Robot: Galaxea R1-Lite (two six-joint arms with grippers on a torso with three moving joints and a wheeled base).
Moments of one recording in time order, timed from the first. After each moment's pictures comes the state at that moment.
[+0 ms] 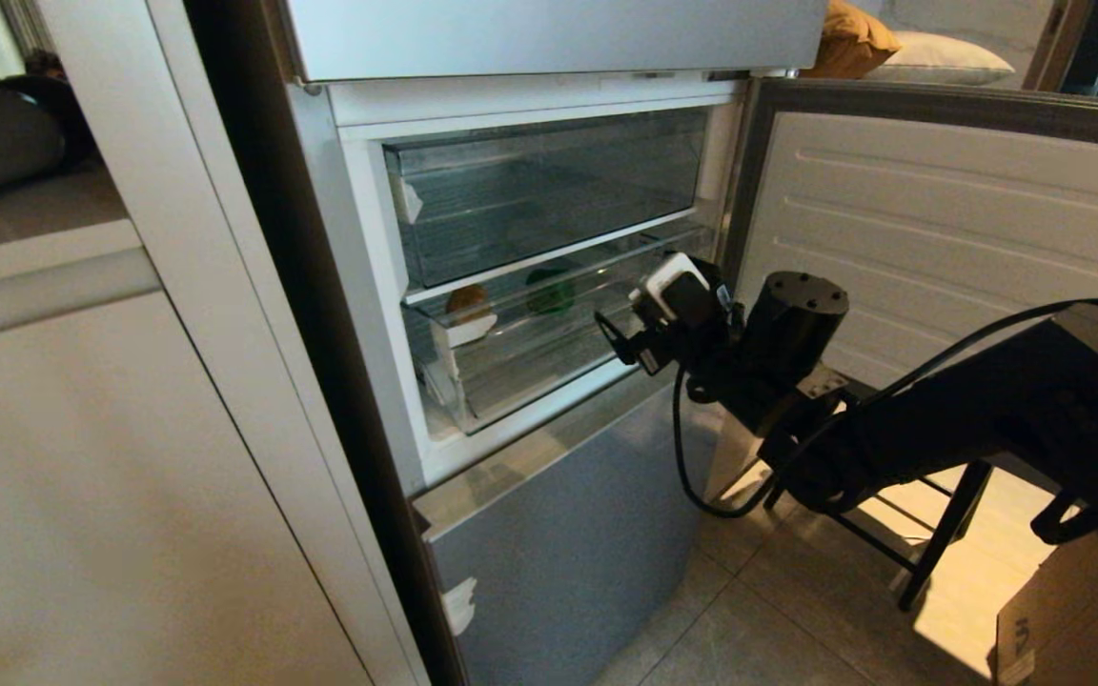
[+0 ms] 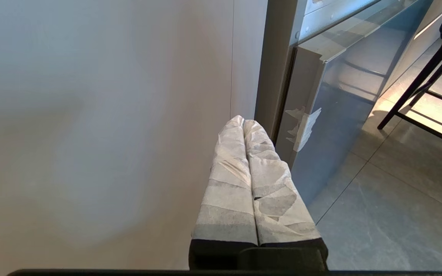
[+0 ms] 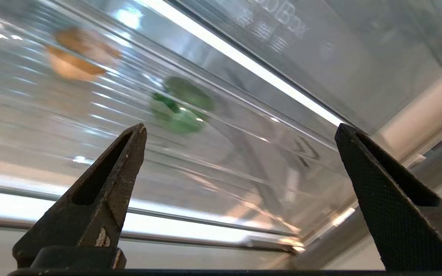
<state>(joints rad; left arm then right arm) 0.00 0.00 -0.03 0.07 0.00 0.00 0.49 2.18 -1.25 -1.20 0.00 -0.63</state>
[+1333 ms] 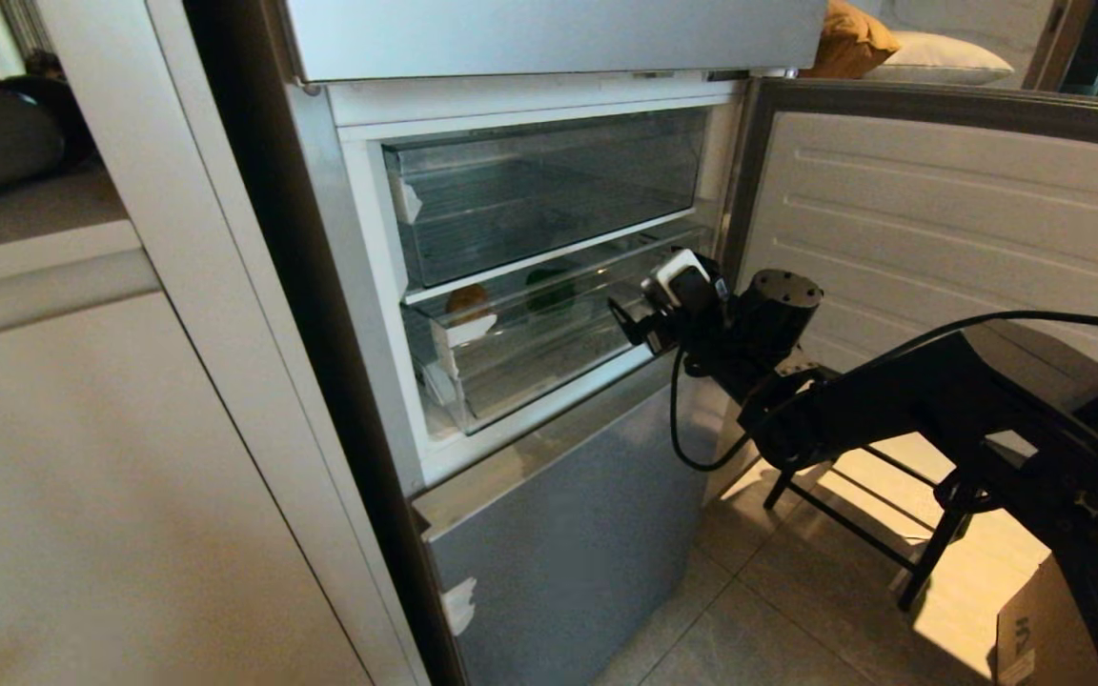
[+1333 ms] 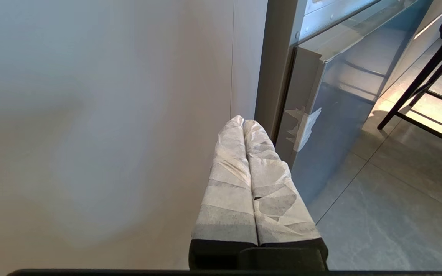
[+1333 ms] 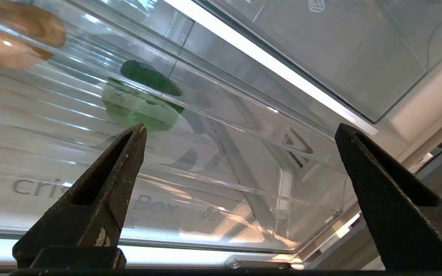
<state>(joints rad) 0.00 0.00 -0.03 0.07 0.00 0.00 0.39 2.38 -1.54 -1.15 0.08 -0.58</state>
